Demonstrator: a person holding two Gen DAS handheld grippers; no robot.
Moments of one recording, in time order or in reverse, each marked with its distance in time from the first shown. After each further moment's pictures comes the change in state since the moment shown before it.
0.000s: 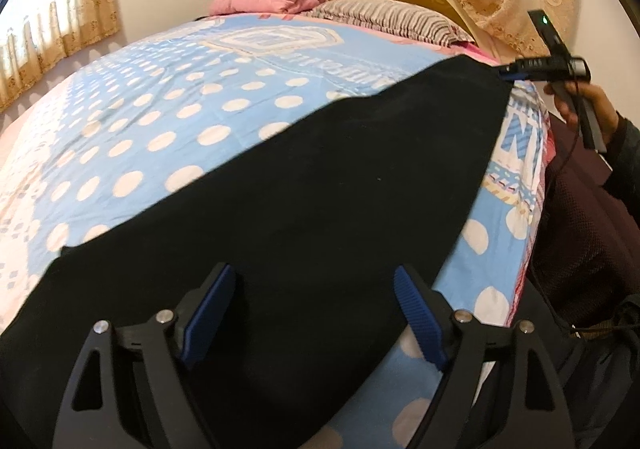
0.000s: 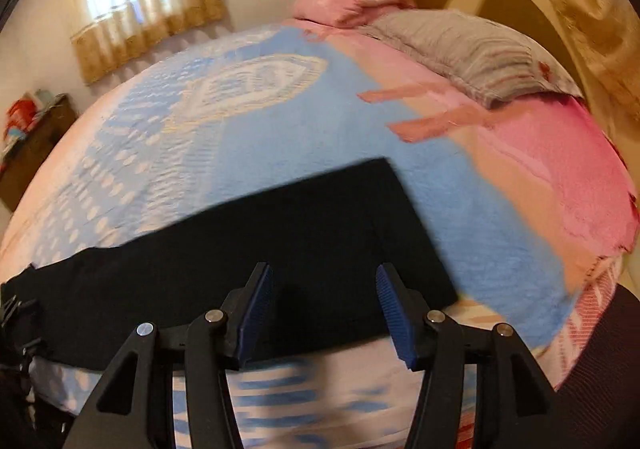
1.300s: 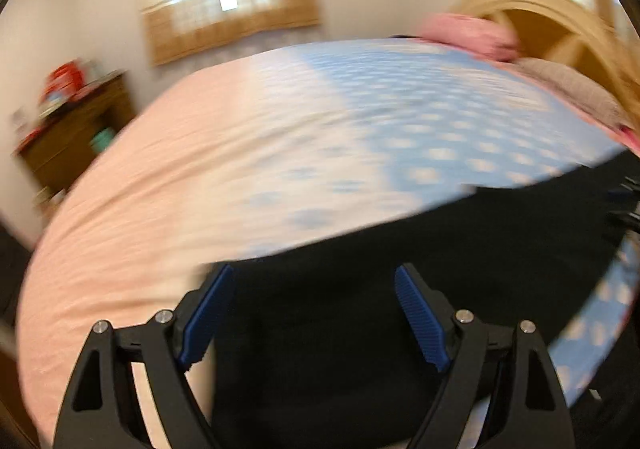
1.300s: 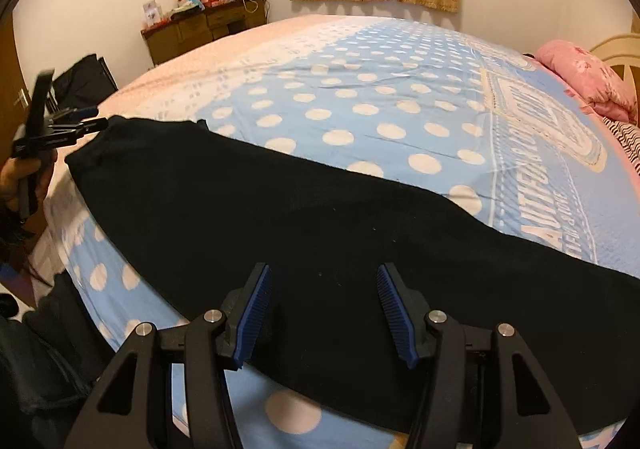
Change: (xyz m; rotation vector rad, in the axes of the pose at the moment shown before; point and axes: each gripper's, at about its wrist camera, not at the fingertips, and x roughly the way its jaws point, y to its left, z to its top) left arm -0.147 0.178 -0.100 -0.379 -0.074 0.591; right arm 0.033 0.284 -0.080 -0.568 0.043 0.421
